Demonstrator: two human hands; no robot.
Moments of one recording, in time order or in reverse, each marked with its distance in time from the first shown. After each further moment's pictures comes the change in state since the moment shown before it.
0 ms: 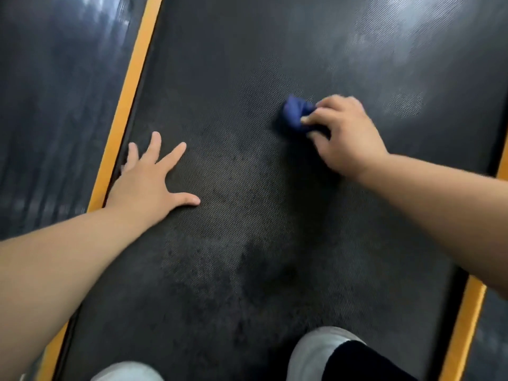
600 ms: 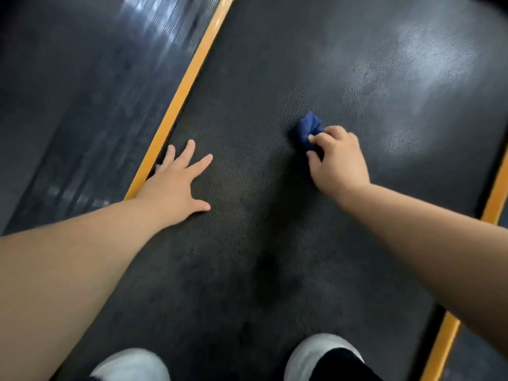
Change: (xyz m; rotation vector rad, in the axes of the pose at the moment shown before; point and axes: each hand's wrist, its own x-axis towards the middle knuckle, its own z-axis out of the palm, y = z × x) left_hand -0.006 -0.018 -0.009 -0.110 -0.128 0.078; right_hand 0.019 -0.053 0.016 -0.099 -0.054 0.238
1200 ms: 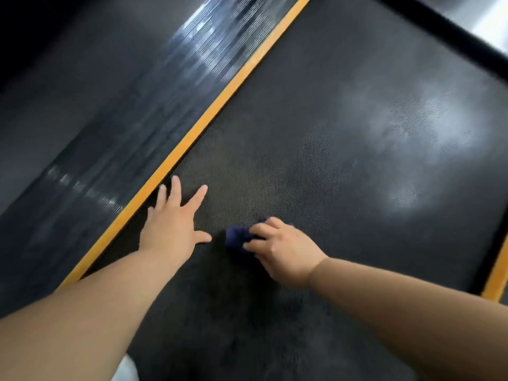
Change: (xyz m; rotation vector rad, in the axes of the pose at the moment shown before) left_hand -0.047 0.005 0.060 -0.037 0.141 -0.284; right_hand -0.084 -0.059 0.029 0.024 -0.426 -0.855
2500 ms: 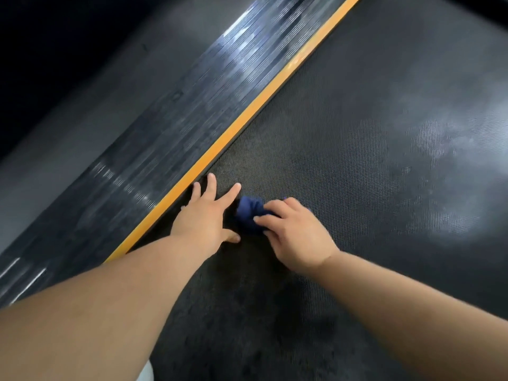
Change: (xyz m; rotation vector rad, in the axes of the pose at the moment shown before) left_hand 0.006 -0.003 -0.004 0.008 -0.048 -0.033; right_hand 0.047 -0.005 0.010 0.056 0.235 0.029
